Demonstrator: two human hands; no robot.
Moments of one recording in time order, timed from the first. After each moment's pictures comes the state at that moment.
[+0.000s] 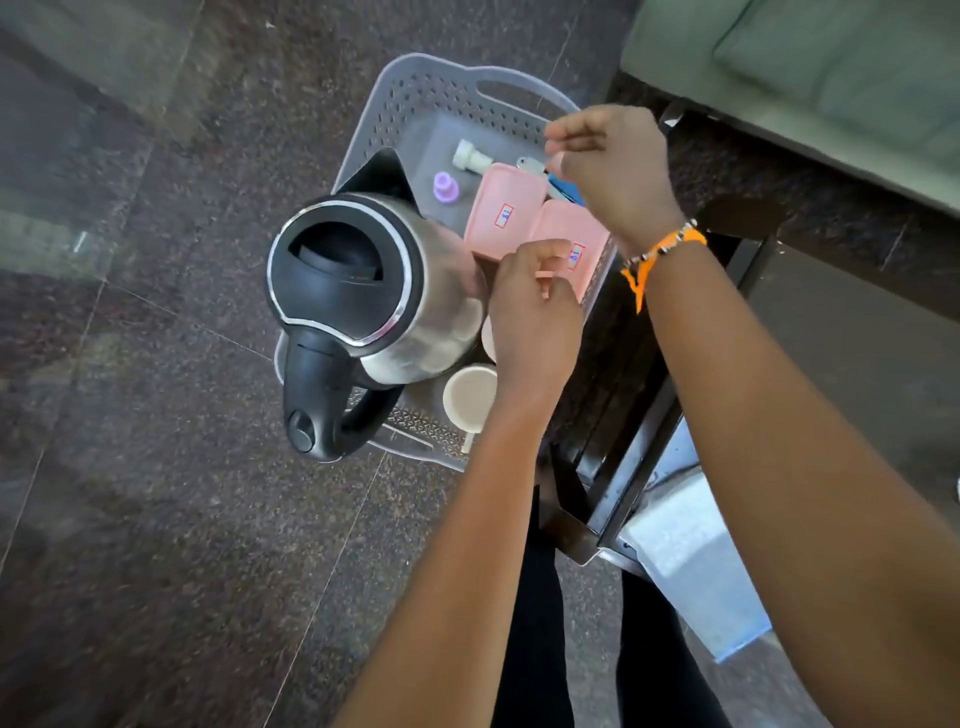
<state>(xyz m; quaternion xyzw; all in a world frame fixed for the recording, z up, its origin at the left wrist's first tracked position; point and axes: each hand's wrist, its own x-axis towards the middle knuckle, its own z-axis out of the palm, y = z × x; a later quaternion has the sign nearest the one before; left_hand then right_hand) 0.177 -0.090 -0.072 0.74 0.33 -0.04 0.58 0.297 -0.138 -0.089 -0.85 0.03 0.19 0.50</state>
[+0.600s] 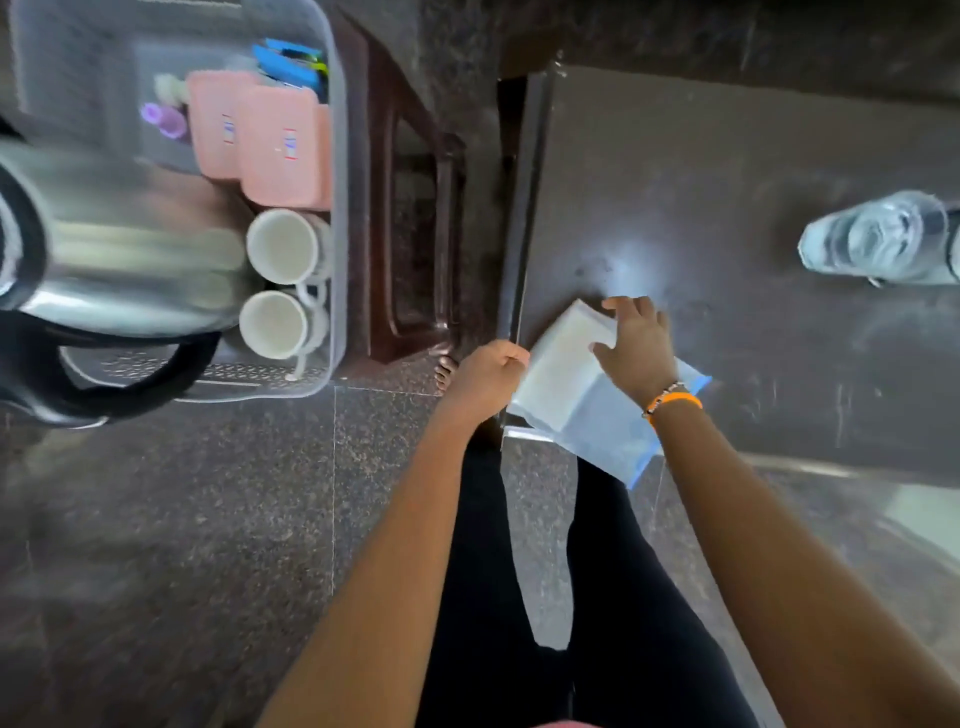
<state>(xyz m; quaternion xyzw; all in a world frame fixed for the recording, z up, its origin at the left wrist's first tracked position) 0.045 -0.215 -0.133 0.75 0.17 -0.51 0.38 0.033 -0.391 -0.165 -0.89 0.19 0.34 0.22</state>
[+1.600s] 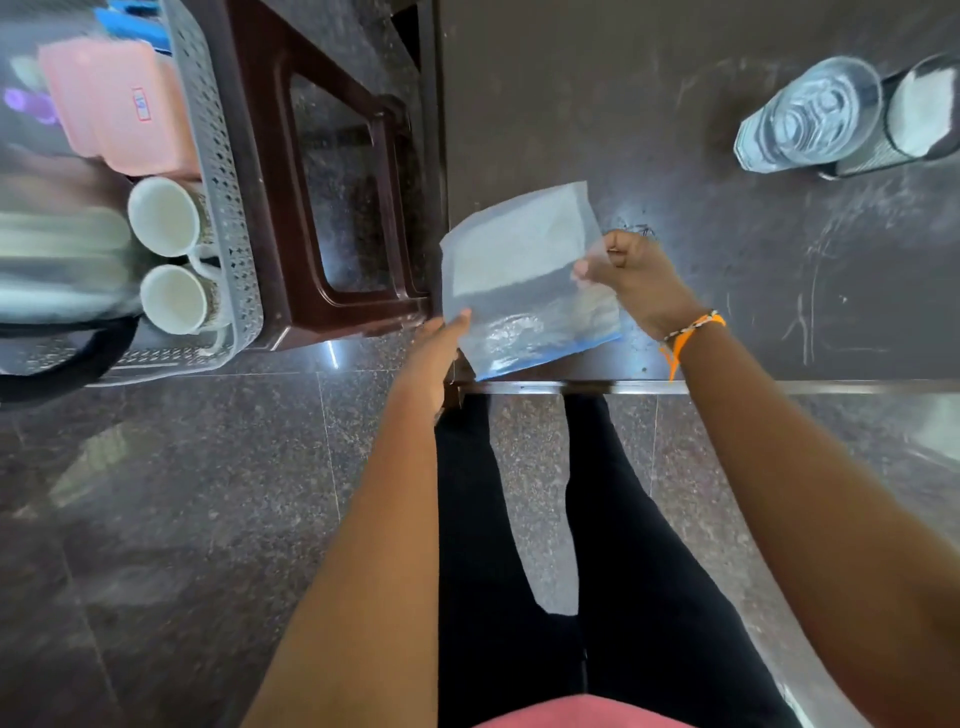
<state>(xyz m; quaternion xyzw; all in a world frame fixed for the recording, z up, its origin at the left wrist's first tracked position) -0.001 -0.248 -0.163 0.62 0.42 -0.47 0.46 0.002 -0.476 -0.173 -0.65 0.30 0.24 0.66</state>
